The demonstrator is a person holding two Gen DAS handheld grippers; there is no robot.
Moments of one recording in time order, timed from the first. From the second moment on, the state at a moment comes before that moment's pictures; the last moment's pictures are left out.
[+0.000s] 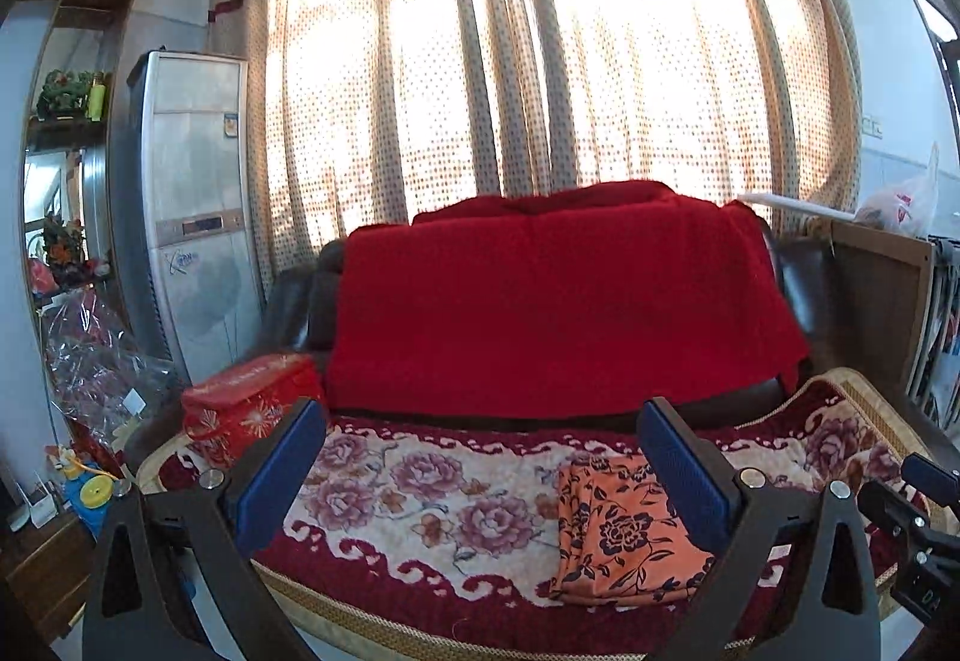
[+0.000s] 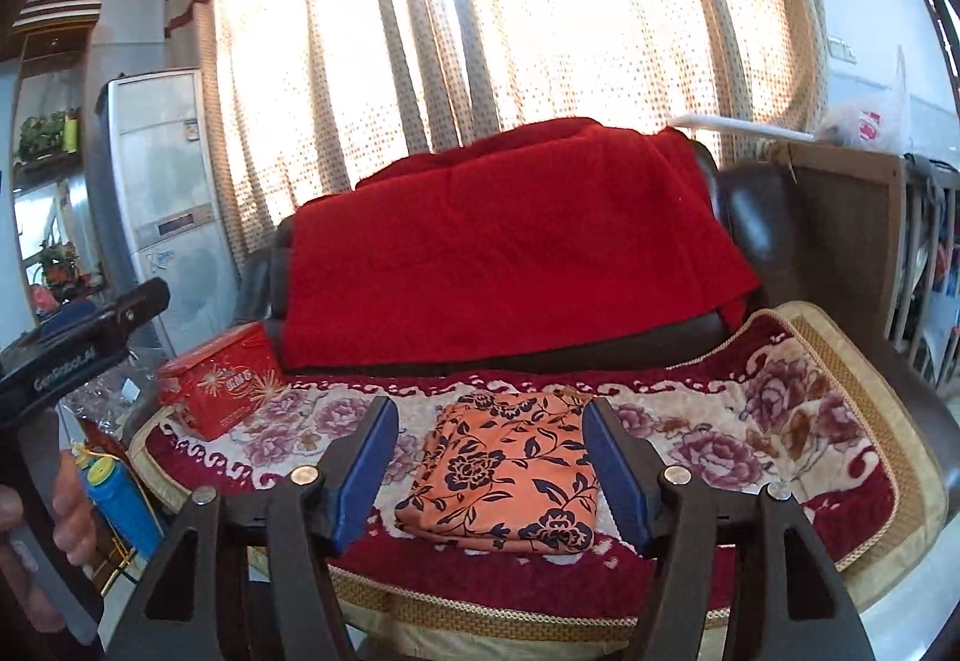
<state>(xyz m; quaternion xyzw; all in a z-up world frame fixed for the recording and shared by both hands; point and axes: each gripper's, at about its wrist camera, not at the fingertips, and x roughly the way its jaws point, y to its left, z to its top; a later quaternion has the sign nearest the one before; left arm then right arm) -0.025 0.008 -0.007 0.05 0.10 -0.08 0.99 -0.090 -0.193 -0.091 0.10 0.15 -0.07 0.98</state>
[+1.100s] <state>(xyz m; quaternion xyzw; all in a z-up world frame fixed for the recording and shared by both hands) -0.035 0.023 0.004 0.03 0.10 -0.10 0.99 -0.085 -0.144 -0.089 0.07 0.15 -0.07 0.98</state>
